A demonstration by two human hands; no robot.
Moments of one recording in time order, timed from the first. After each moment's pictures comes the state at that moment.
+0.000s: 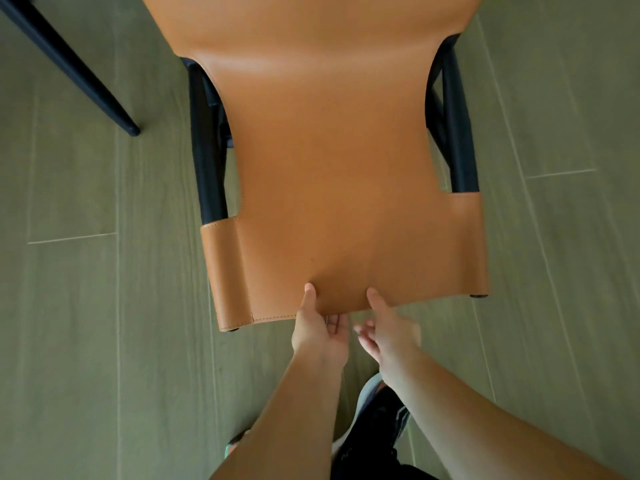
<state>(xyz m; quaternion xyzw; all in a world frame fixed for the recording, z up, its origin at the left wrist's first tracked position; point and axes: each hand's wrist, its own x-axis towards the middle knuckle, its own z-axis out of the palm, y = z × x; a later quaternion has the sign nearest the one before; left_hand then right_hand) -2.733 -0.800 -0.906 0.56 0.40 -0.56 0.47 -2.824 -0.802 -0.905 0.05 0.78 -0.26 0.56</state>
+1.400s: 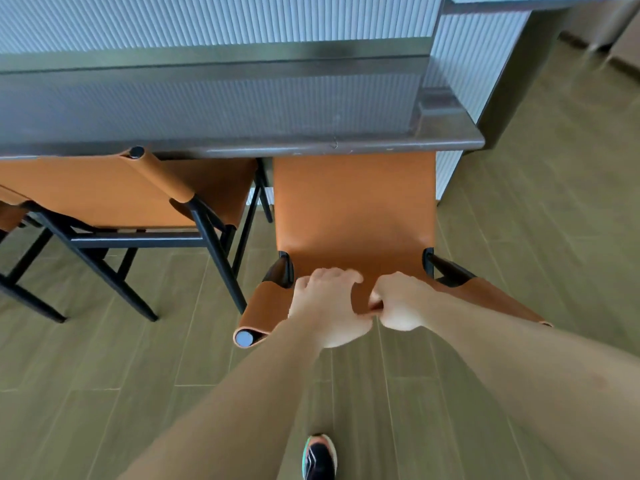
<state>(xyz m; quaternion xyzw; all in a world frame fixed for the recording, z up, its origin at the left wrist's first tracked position) -2.605 -0.981 -0.376 0.69 -0.68 -0.23 0.06 -2.740 -1.046 -0.378 -0.82 0.48 0.19 0.25</state>
